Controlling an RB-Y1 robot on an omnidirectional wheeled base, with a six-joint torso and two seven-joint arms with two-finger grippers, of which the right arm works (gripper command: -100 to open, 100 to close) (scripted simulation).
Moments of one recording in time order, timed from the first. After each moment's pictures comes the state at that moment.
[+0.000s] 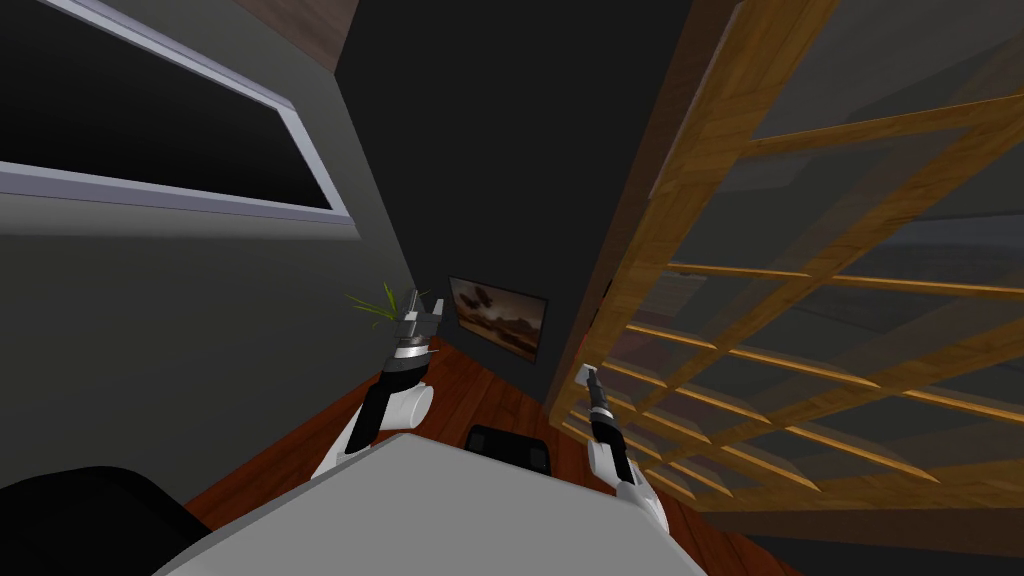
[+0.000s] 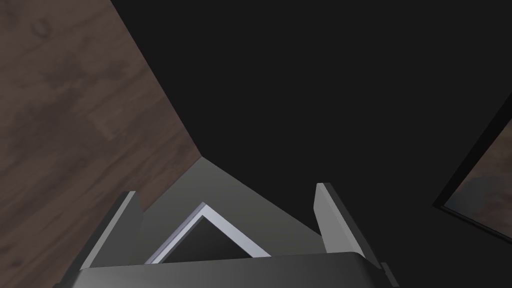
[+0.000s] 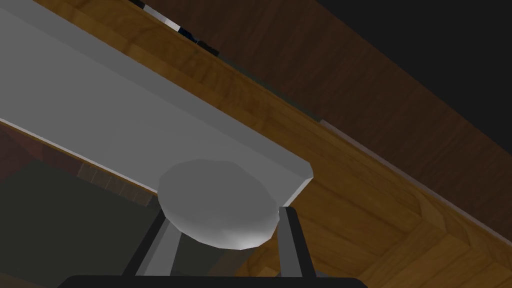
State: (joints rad) arm -0.10 -0.16 -0.25 -0.59 -0.04 -0.86 0.44
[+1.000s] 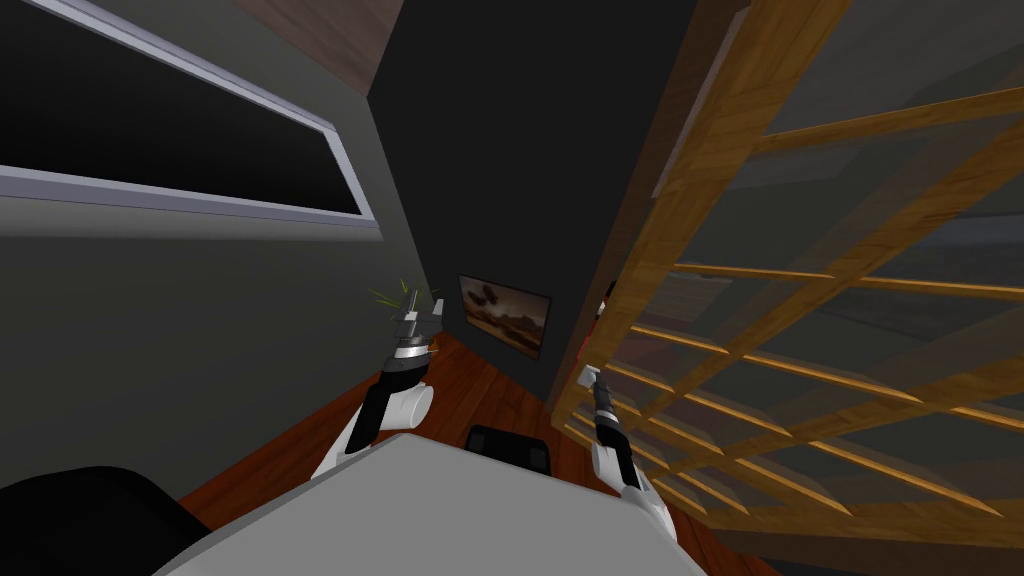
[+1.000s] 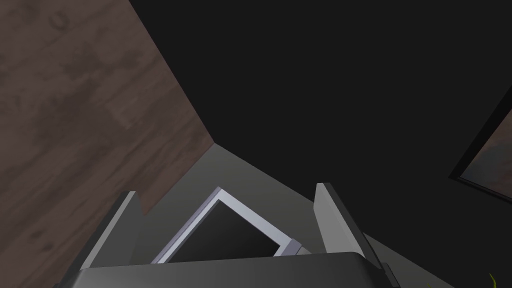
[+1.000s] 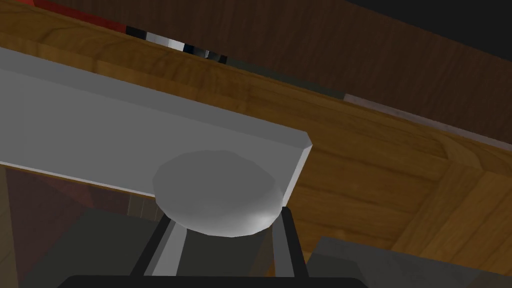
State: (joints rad) arm -0.10 -0.19 -0.22 -0.57 -0.12 -0.87 0.19
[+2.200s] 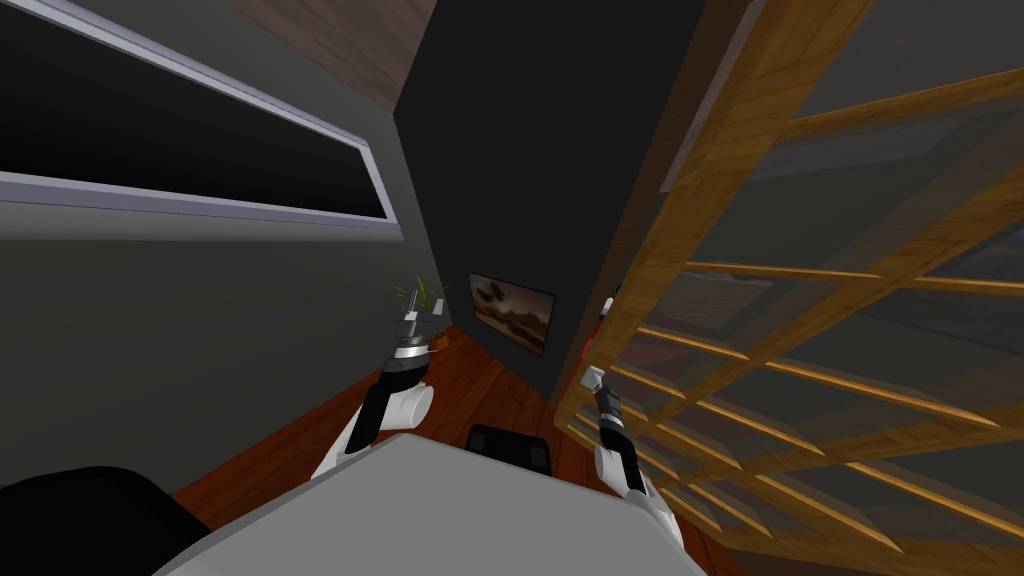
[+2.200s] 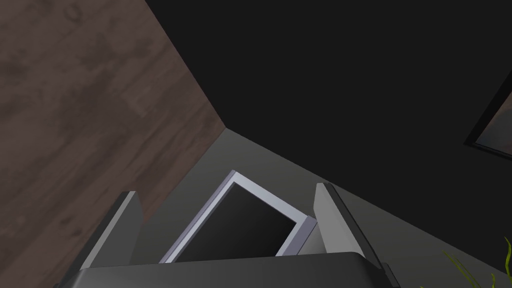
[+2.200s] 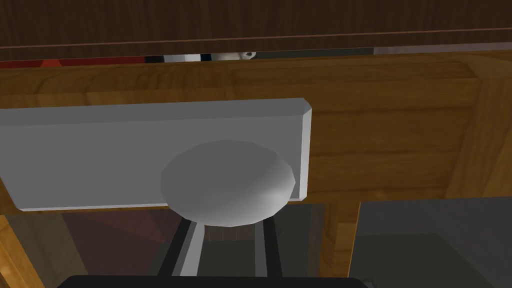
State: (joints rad) arm -0.10 -0.21 -0.19 -0.53 -0.22 -0.88 -0.11
